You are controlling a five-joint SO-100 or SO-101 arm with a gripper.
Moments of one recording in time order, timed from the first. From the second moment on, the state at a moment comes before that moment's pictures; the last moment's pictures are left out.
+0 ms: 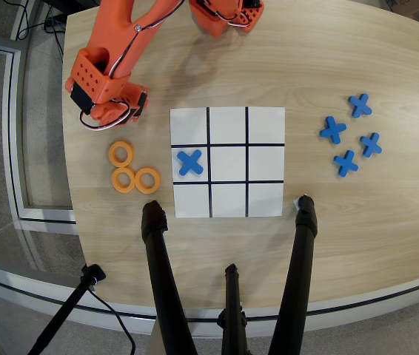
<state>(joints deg) 46.2 80.7 105.6 67.9 -113.5</state>
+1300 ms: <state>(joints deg) -6.9 107.8 131.1 50.6 -73.5</state>
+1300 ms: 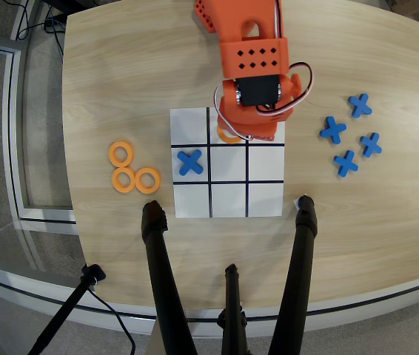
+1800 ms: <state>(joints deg) -5.4 105.4 137.1 43.7 -74.3</state>
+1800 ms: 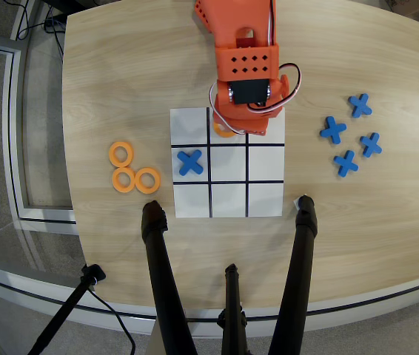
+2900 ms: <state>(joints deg) 5.5 176.9 153.9 76.9 -91.3</state>
